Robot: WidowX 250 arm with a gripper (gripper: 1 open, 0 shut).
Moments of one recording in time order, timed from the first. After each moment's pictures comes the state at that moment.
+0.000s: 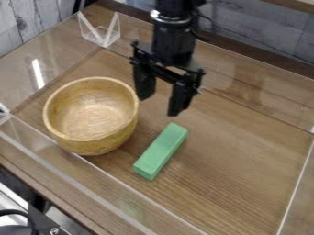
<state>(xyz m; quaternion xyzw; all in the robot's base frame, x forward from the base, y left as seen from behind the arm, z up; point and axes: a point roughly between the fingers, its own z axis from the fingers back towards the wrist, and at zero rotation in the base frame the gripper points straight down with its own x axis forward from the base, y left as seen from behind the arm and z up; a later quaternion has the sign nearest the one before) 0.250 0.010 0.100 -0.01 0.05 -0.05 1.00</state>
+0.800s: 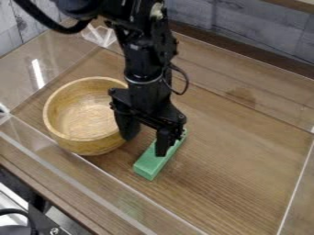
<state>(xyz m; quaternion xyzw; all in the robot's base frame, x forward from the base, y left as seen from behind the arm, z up) 0.221 0.006 0.054 -0.01 -0.02 0.01 1.00</state>
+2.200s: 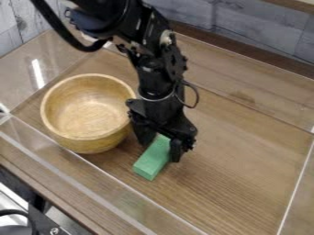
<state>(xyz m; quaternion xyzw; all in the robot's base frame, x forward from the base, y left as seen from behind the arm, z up) 0.239 -0.003 0.029 -0.03 -0.06 -0.01 1.00</state>
